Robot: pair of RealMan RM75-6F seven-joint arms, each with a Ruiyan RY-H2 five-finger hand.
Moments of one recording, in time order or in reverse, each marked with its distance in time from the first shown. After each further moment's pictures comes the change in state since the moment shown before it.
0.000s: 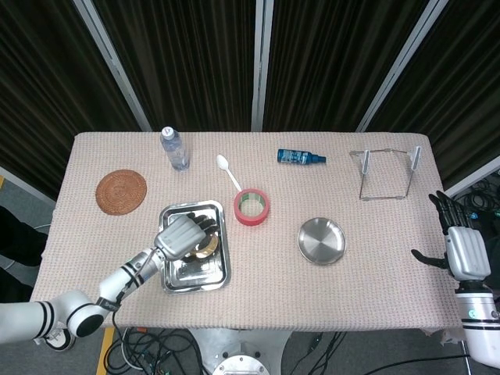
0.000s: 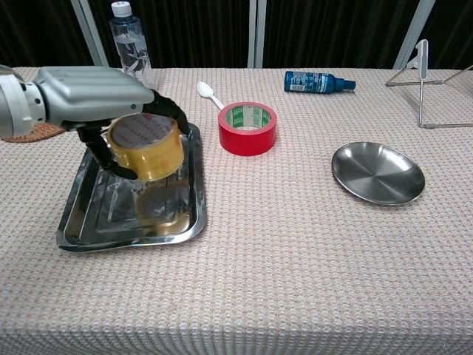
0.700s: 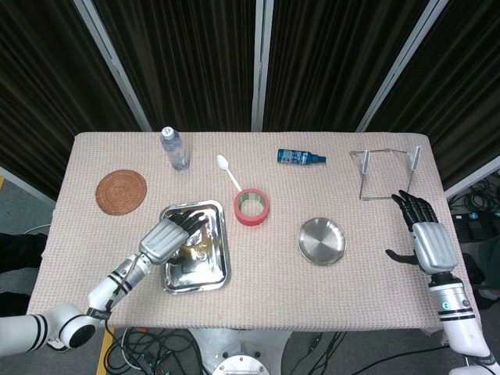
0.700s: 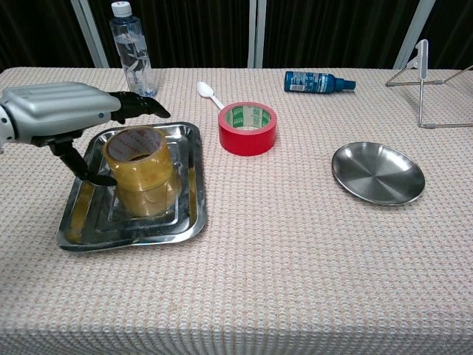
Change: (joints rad) left arm 0.121 -0.027 0.021 0.050 0.040 0.104 -0.080; right arm 0.086 -0.015 -0.009 -0.067 -0.024 -0.098 -0.119
